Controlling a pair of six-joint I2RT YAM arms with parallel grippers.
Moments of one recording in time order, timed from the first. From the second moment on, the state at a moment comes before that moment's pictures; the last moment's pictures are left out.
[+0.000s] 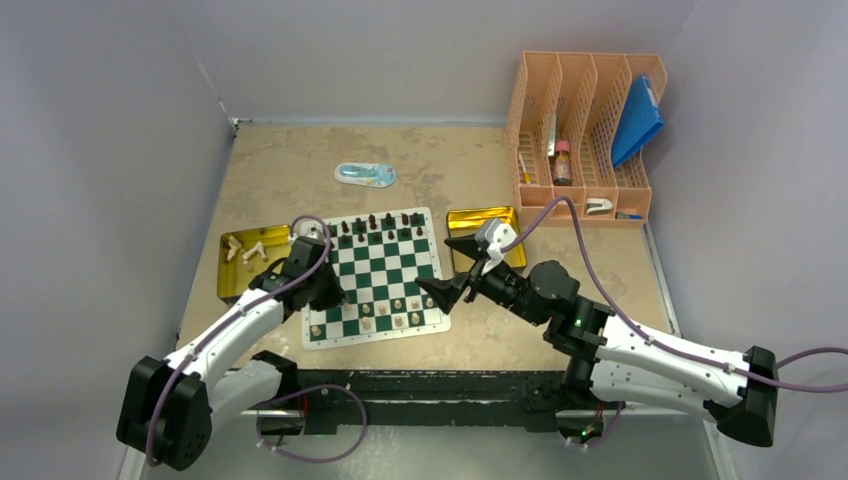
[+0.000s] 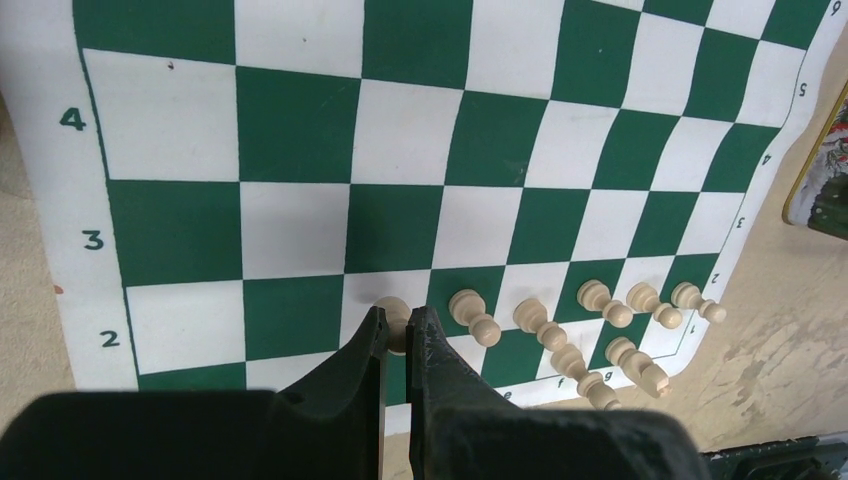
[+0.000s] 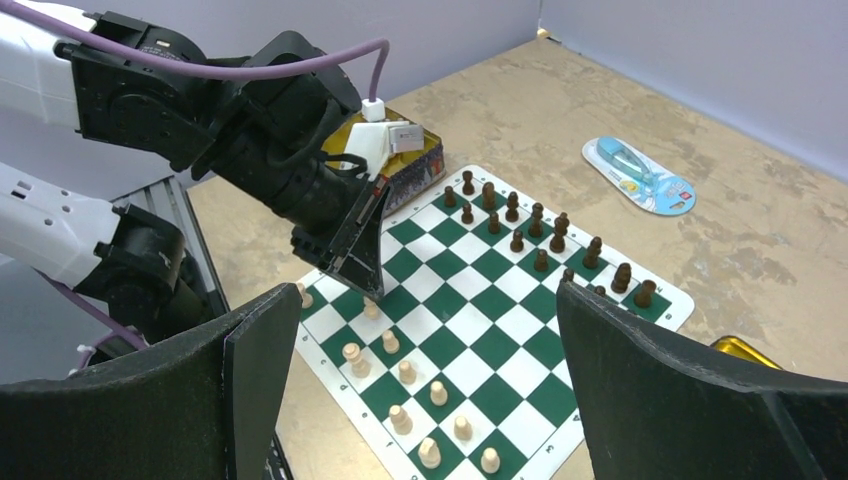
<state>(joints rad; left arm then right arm) -0.37 1.01 0.52 -0.53 0.02 -0.75 1.09 0.82 0.65 0.22 0.09 0.11</state>
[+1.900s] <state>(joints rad) -0.38 1.06 0.91 -0.73 -0.29 -0.76 1.09 0.81 0.63 0.24 0.12 0.14</state>
